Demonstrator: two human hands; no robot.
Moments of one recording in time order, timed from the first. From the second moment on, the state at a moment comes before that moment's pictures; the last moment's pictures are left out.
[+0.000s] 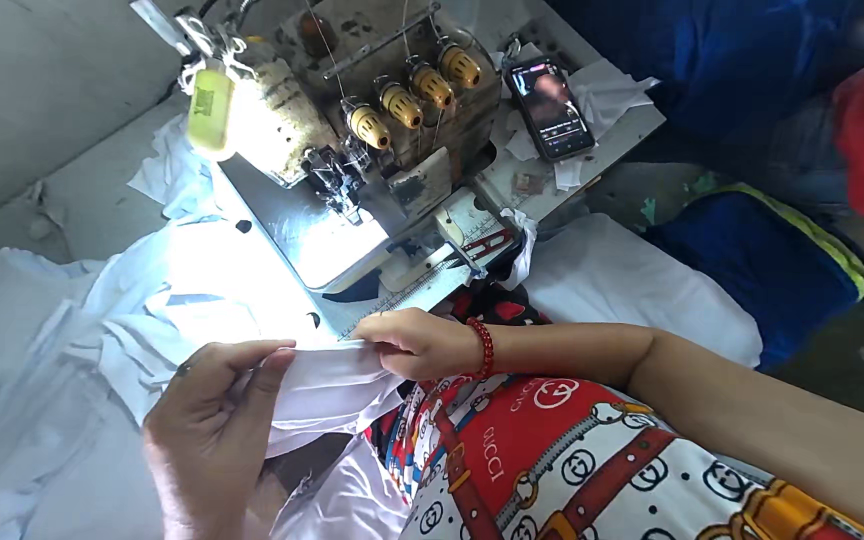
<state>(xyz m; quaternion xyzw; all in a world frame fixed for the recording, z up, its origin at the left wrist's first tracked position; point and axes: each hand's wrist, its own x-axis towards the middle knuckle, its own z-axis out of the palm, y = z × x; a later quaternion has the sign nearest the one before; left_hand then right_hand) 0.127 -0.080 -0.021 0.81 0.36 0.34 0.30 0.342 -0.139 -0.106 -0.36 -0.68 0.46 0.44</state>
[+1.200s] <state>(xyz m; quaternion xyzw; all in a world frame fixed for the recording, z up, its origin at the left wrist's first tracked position) 0.110 -0.070 -0.033 0.71 0.39 0.36 0.45 0.360 -0.134 -0.100 -0.33 -0.58 0.55 0.50</state>
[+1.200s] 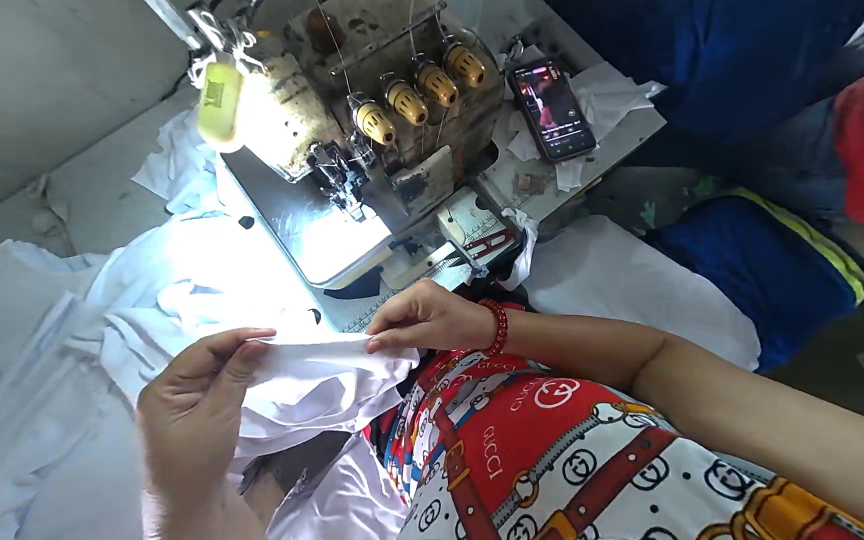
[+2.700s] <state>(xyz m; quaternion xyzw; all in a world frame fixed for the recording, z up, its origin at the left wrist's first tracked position) 0.115 -0.047 0.021 0.68 0.43 0.56 0.22 0.330 -0.111 -0.034 -0.23 -0.71 0.29 0.60</state>
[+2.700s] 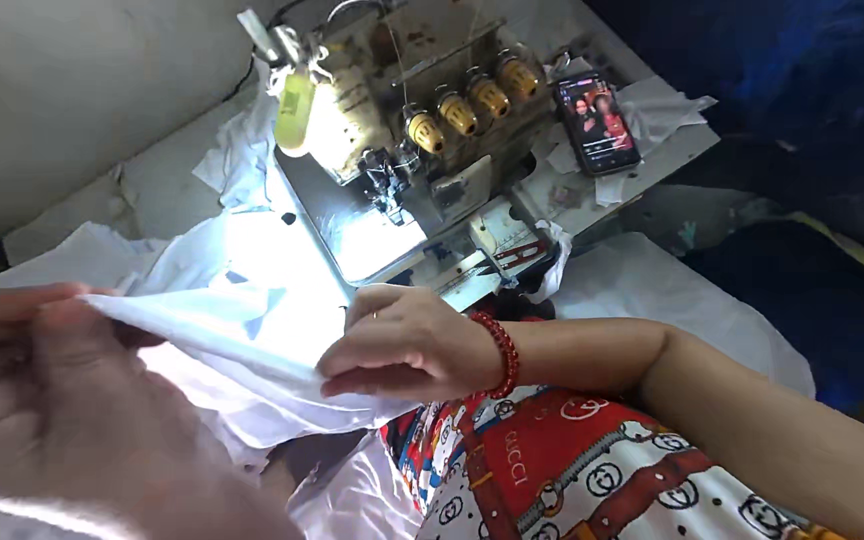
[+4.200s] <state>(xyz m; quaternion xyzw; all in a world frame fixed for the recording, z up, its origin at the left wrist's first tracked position) 0.213 0.033 -0.070 0.90 0.39 0.15 0.15 0.388 -0.112 -0.117 -0.42 -0.36 0.63 0.54</state>
